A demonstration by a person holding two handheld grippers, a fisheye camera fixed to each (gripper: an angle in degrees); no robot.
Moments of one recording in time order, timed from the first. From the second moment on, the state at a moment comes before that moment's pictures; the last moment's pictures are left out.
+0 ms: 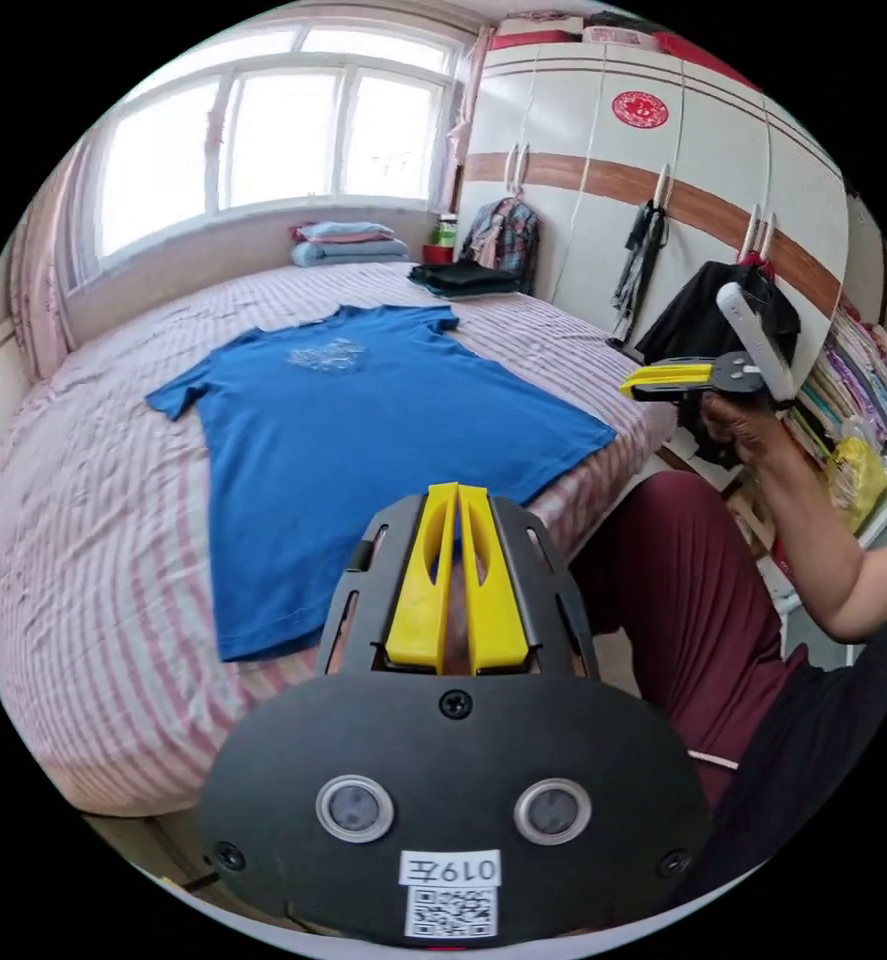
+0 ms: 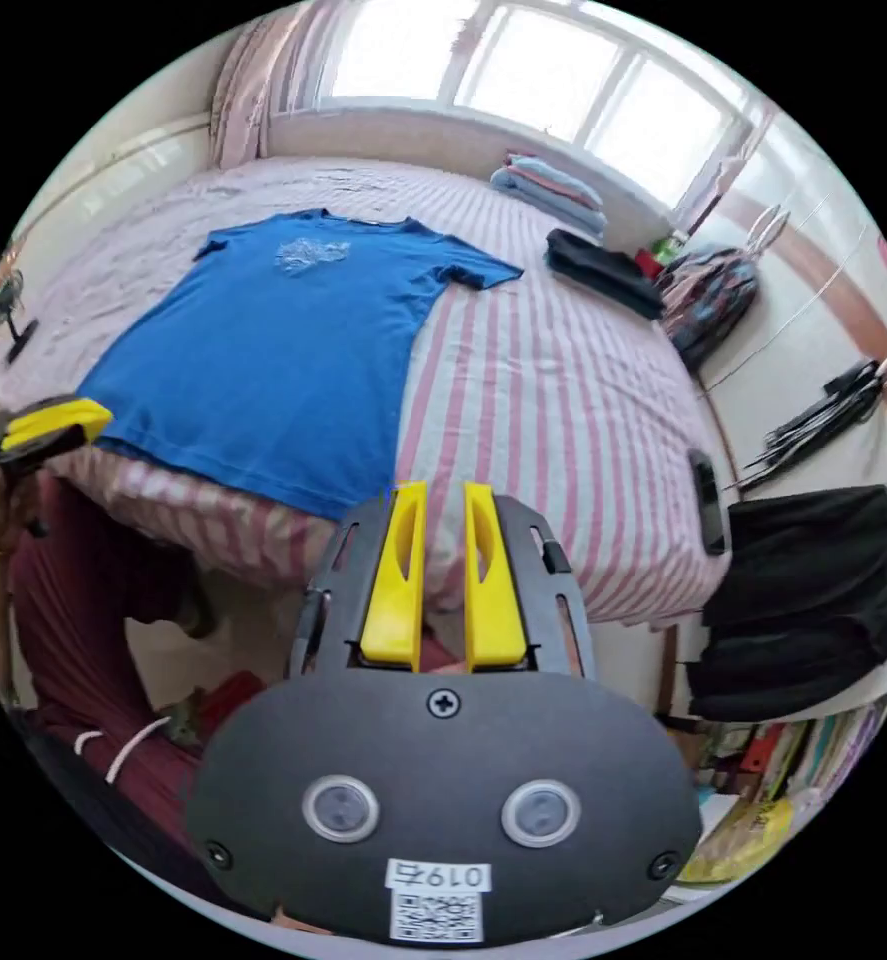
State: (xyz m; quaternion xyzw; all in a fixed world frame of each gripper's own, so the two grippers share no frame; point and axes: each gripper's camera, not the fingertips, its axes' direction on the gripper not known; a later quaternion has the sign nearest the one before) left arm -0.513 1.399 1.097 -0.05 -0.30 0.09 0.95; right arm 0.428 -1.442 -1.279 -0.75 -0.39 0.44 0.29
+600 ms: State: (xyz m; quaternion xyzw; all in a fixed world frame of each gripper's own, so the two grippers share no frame) left arm -0.582 1.410 1.027 -0.06 -0.39 0.01 0.92; right arm 0.284 -1.564 -1.083 -0.55 -0.54 0.57 0.28
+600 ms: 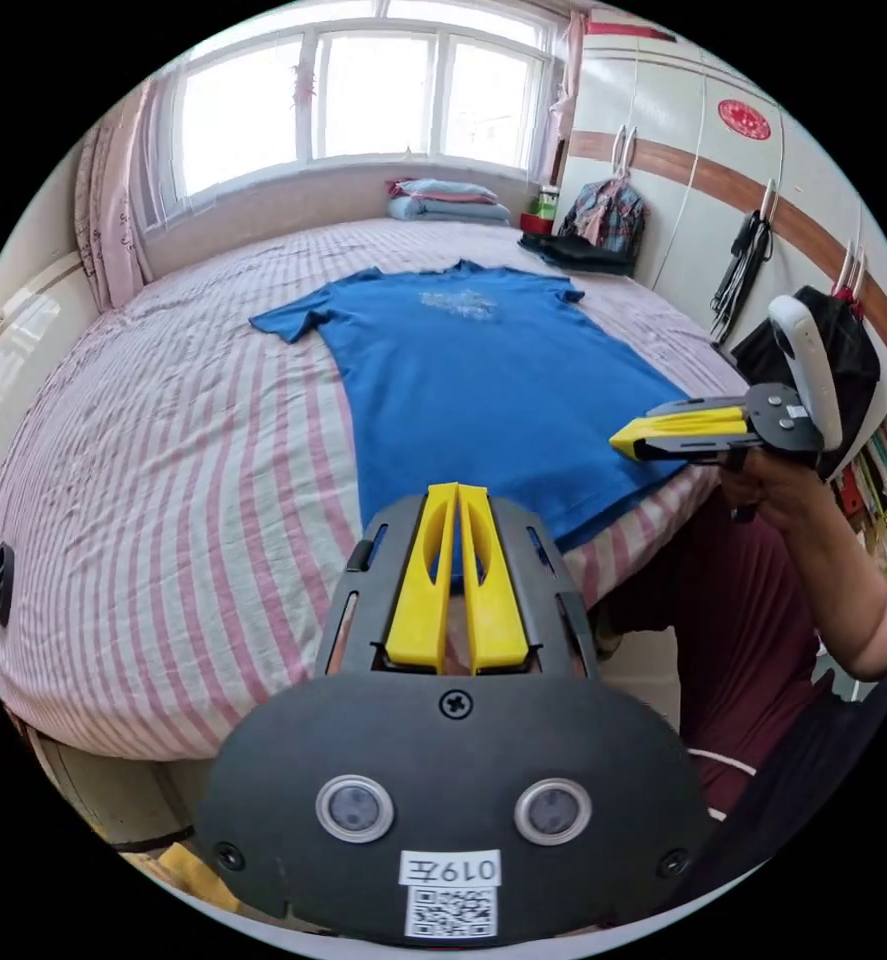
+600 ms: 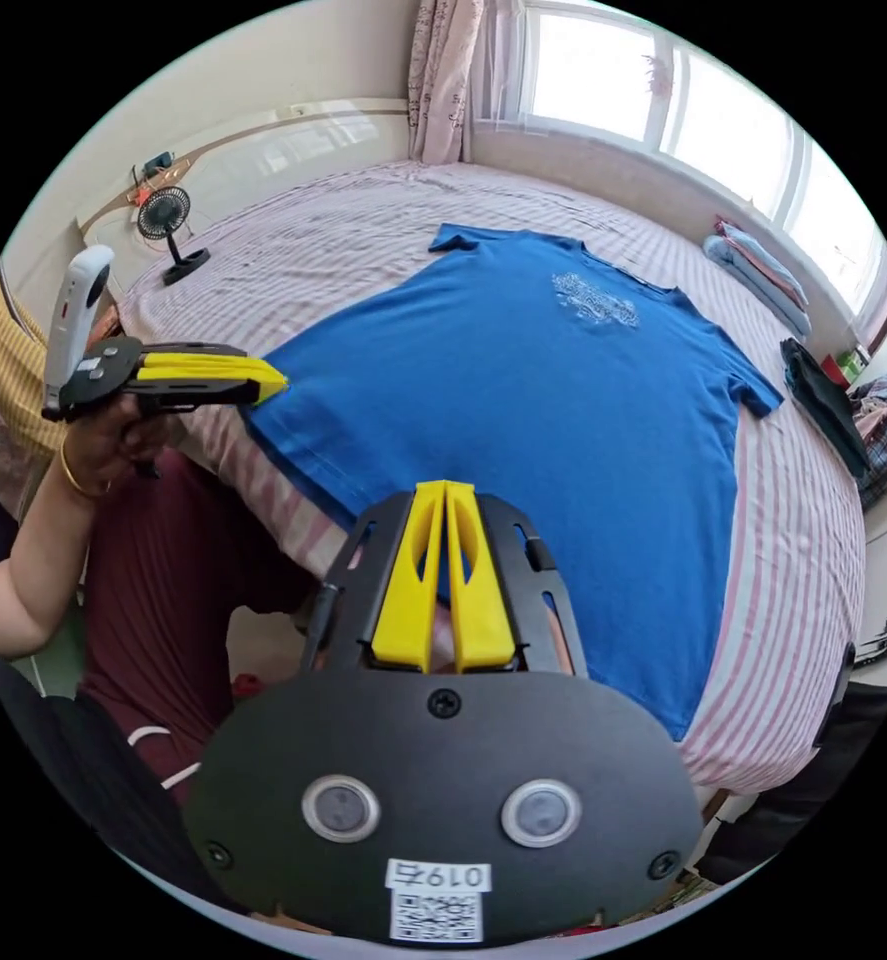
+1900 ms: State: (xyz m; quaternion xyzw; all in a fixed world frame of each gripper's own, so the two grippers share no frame) left arm -0.790 1.321 0.923 0.16 -0.19 -0.17 0.95; right arm -0.234 -1.340 -0.471 -0.52 -0.58 0.56 0.29
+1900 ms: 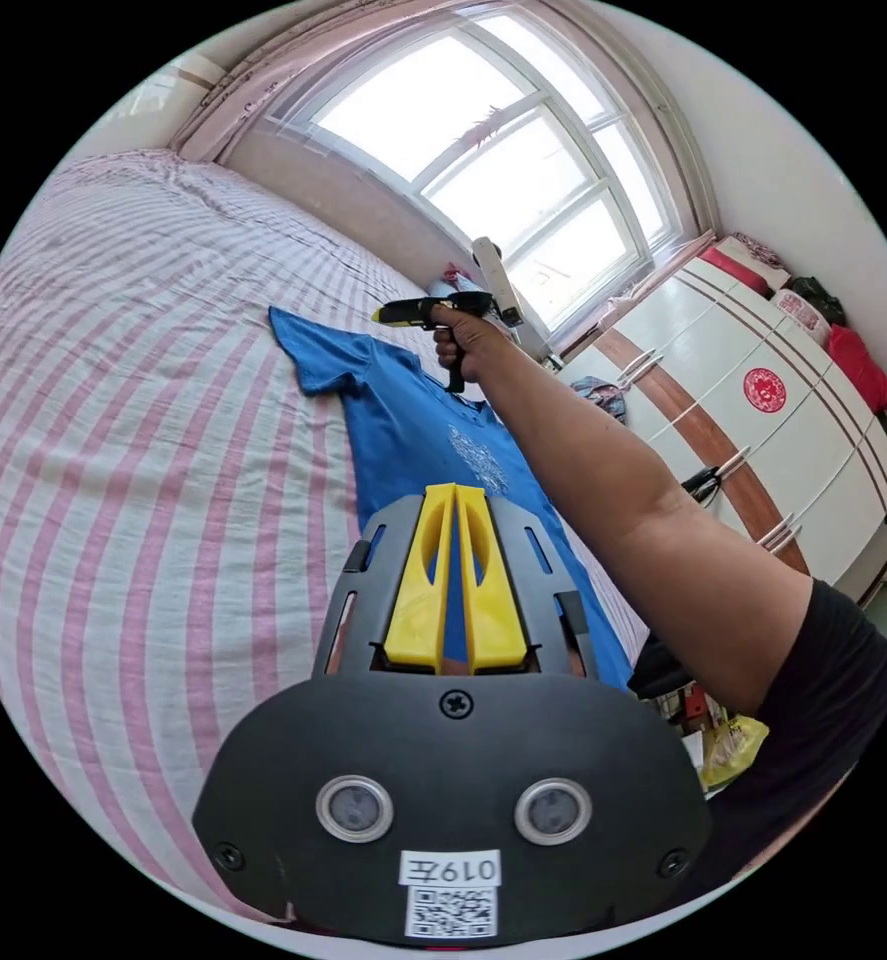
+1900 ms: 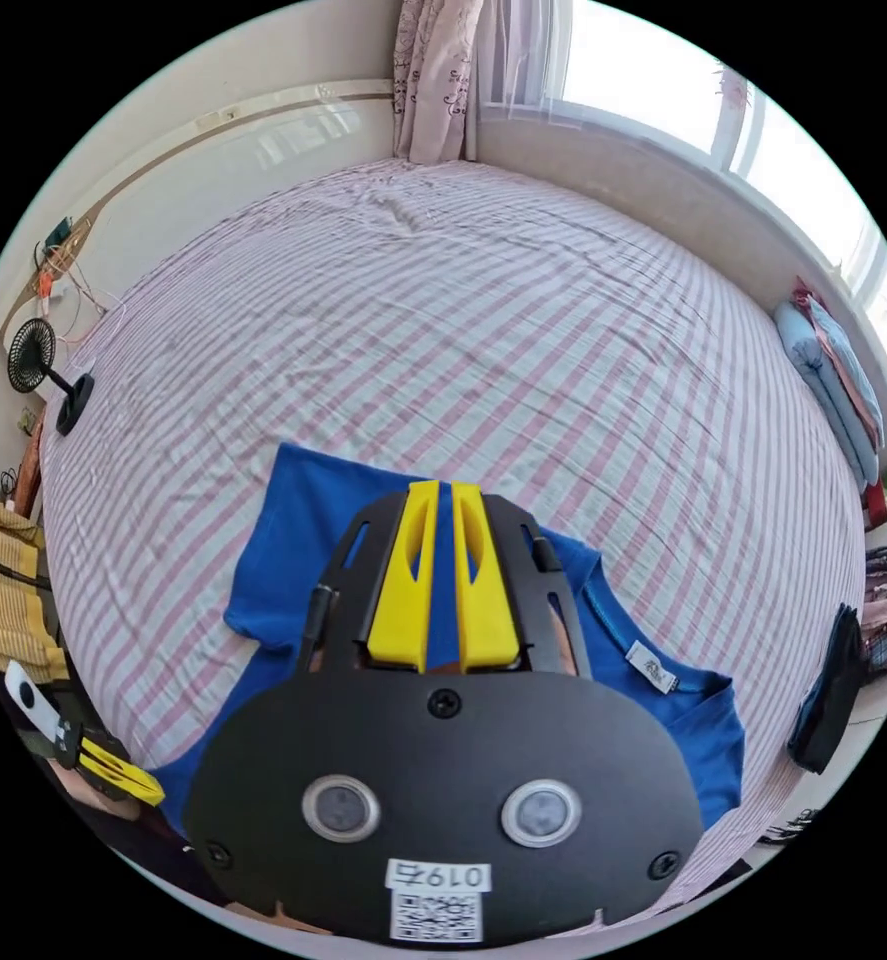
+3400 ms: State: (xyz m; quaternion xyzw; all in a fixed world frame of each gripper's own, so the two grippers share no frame) left arm -0.819 1.276 0.947 -0.05 -0.36 -0.18 0.92; right arm -0.288 -1.553 -0.293 -0.36 -0.72 0.44 0.40
